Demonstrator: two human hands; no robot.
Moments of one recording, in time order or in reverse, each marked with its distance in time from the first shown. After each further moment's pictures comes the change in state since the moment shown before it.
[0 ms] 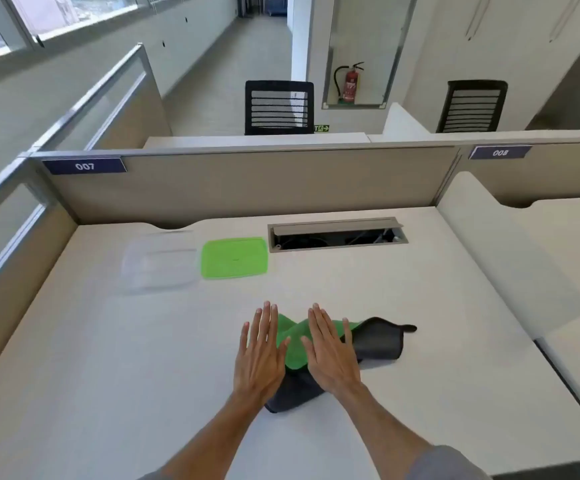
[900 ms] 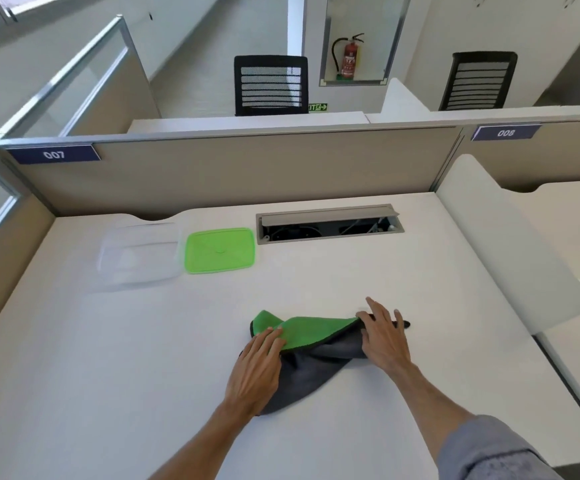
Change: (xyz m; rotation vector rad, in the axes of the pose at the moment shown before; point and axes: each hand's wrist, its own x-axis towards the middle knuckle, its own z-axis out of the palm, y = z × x) left_hand 0.001 0.015 0.020 -0.050 0.003 0.240; right_hand 0.012 0.137 -0.045 -0.193 -0.111 0.214
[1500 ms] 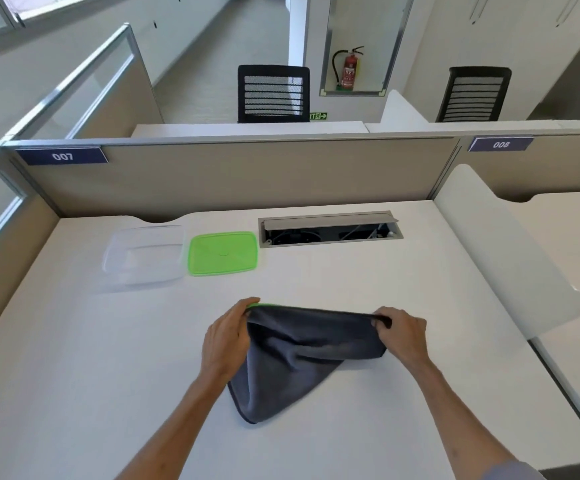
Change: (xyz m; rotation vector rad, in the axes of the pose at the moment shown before) left_hand 0.024 -0.040 -0.080 -0.393 0.223 -0.376; right_hand -0.006 0.015 -0.034 0.430 0.168 0.164
